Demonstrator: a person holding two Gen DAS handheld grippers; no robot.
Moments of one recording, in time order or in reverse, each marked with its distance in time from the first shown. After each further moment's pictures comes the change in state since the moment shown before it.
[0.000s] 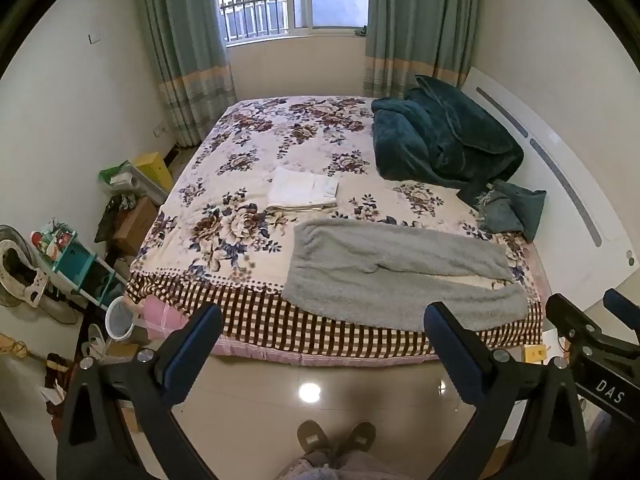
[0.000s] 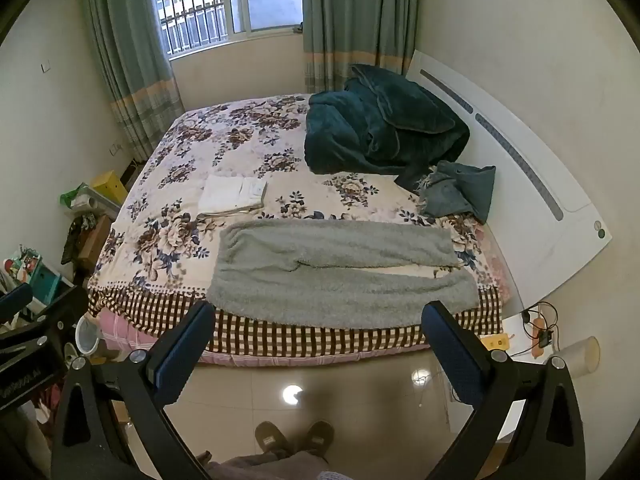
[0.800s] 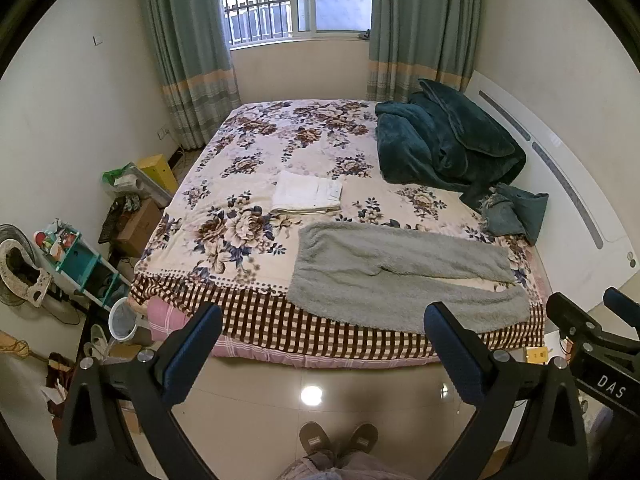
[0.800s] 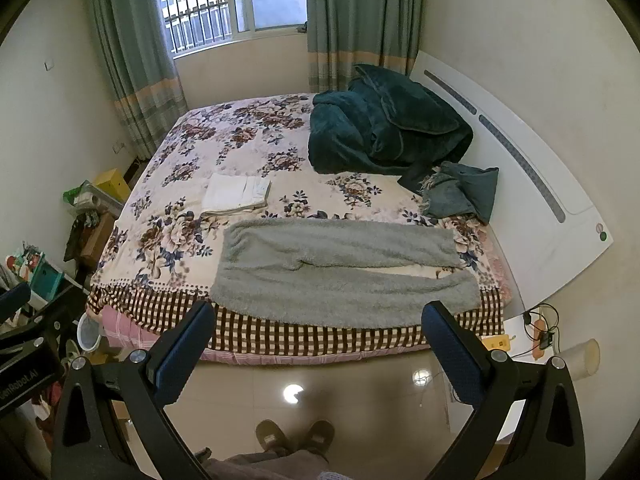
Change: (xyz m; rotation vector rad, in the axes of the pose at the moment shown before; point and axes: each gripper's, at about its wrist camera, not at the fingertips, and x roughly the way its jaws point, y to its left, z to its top) left arm -0.003 -0.002 0.001 0.008 -0.012 0.011; right arm -0.008 0.010 0.003 0.008 0.003 0.001
